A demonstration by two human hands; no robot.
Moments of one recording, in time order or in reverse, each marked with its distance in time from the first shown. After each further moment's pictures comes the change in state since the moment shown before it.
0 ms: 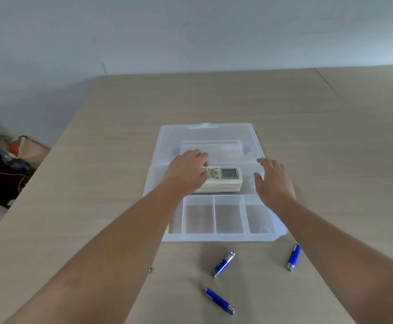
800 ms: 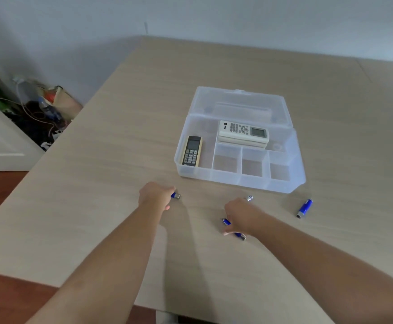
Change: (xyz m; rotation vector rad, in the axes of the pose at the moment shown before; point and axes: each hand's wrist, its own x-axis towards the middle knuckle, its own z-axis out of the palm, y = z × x) left_hand -0.210 -0.051 0.056 -0.747 -0.027 -1.316; right_hand -0.177 -0.052 0.066 -0.517 -0.819 -0.425
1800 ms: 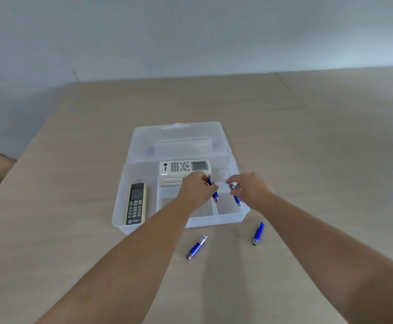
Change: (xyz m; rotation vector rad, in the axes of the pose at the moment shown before) left_hand -0.079 0.173 0.132 0.148 -0.392 0.714; right_hand -0.004 0.160 -0.087 0.471 0.506 0.311
